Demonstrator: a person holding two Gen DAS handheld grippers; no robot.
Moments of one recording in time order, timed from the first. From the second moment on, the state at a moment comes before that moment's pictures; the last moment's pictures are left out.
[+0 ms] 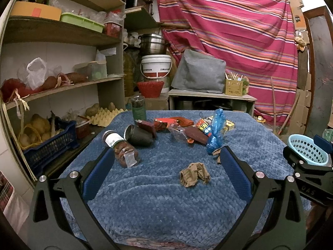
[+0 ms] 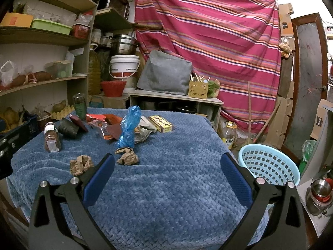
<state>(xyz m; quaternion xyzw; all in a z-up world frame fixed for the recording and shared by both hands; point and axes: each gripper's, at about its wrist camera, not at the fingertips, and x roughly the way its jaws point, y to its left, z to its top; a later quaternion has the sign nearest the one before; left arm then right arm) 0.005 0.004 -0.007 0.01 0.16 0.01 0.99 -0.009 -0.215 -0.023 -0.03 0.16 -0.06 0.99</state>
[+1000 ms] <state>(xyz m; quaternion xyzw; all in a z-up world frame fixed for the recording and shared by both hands) 0.030 0.011 -0.019 0.00 0.19 0.00 0.98 0.000 -0.233 -0.025 -0.04 0.16 -0.08 0.98</state>
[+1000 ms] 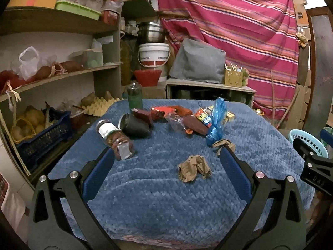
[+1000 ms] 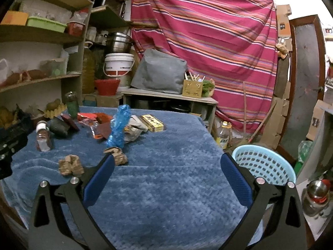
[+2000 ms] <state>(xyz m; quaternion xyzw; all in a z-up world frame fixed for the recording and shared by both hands) 0.140 -0.031 -0.090 0.01 0.31 -0.05 0.95 0.095 -0.307 -0.037 -0.02 0.23 -0.11 0.97</state>
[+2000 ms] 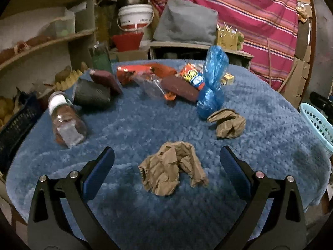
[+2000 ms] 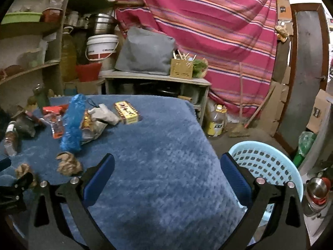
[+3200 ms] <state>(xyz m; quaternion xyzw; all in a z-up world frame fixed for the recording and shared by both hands) 0.134 0.069 -0.005 -0.04 0.23 -0.01 0.97 0.149 -0.180 -0.076 -0.05 0.29 -0.02 0.96</state>
